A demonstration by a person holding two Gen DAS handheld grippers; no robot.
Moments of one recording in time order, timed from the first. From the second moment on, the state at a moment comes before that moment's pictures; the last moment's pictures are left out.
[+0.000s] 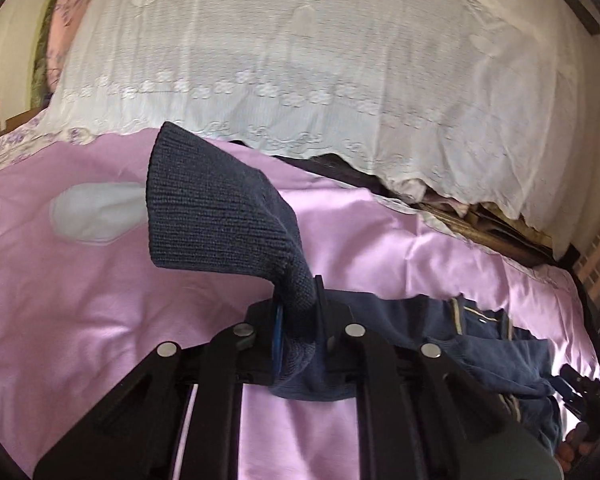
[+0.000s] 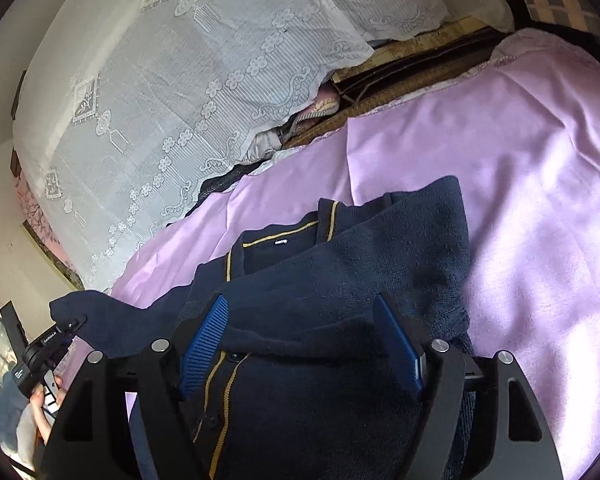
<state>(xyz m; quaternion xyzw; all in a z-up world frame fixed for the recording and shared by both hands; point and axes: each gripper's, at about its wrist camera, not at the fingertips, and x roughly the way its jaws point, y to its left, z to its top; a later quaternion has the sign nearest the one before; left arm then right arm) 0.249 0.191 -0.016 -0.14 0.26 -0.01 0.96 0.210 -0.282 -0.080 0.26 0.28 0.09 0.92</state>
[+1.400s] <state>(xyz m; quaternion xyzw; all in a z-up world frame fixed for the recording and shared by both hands) 0.273 -0.139 -0.058 0.05 0.36 -0.20 0.91 0.210 -0.361 -0.091 0.43 0.25 0.06 0.87</state>
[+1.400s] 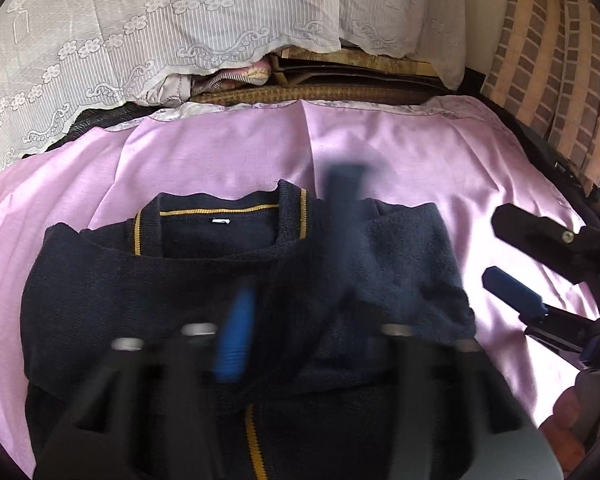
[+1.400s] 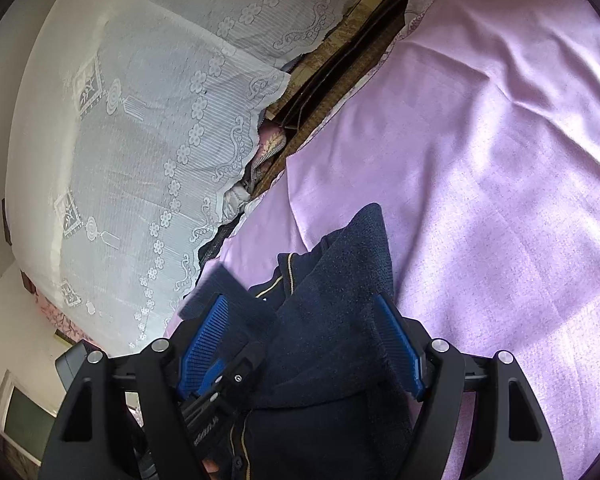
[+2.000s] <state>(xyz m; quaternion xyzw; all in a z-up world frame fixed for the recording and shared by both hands) 0.273 0.007 -0.035 0.04 0.34 -0.05 0.94 0.219 -0.334 -0.096 0.40 0.35 0.10 0.84</state>
